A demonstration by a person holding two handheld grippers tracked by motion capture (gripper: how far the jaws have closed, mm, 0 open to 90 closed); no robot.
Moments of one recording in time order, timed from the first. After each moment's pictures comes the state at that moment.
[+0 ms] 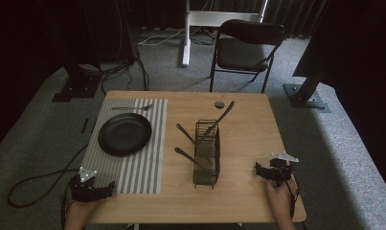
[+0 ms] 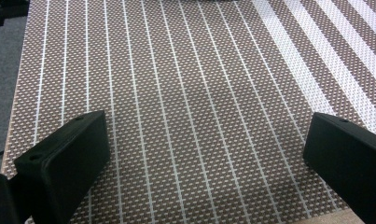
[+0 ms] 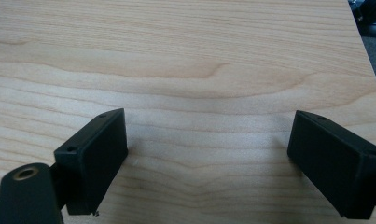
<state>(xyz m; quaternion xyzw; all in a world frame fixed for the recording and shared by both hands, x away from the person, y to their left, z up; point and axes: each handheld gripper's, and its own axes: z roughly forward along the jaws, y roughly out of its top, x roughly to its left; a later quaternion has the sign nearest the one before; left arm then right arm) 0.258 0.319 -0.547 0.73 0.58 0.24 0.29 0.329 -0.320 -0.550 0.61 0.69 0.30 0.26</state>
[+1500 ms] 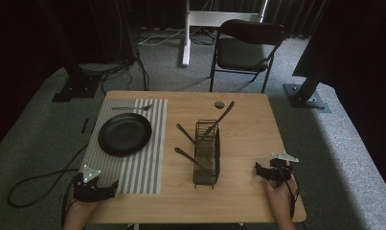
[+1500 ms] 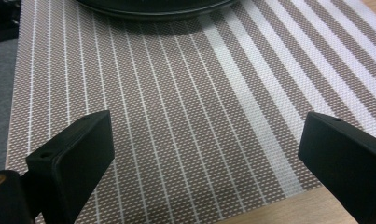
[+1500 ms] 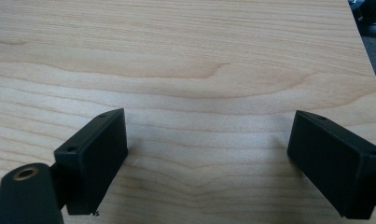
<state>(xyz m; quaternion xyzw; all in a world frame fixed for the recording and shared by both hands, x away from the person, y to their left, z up) 0.252 0.301 -0.520 0.75 0.54 0.24 0.30 0.329 -0.320 -0.551 0.61 0.69 0.30 0.26</state>
